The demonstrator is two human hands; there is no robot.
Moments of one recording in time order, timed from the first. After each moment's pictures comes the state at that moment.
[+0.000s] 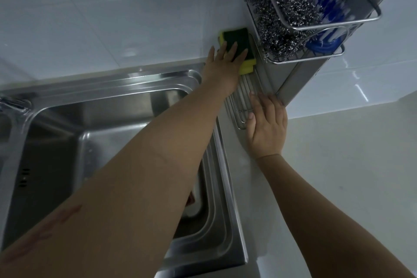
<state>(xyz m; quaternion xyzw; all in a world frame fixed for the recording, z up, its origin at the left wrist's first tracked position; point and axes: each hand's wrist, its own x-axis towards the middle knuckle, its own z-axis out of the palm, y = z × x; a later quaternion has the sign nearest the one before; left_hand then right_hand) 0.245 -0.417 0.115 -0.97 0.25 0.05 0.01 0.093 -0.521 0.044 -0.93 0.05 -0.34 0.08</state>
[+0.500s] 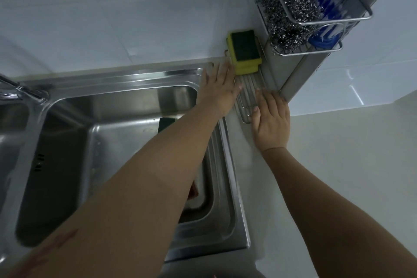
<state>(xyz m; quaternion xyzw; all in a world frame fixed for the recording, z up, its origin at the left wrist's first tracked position) 0.182 -0.376 0.107 -0.98 0.20 0.07 -0.07 0.085 -0.519 0.059 -0.96 0.05 -0.27 0.08</state>
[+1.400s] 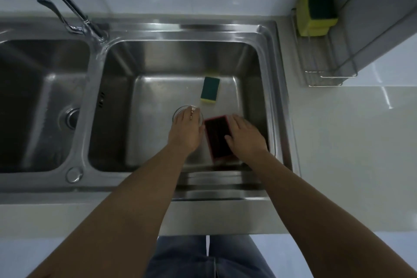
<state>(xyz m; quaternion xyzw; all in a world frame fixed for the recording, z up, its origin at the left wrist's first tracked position) 0.010 -0.141 0.001 -0.98 0.06 0.14 -0.12 -0.009 -0.331 0.013 -0.97 -0.10 0.19 0.09</state>
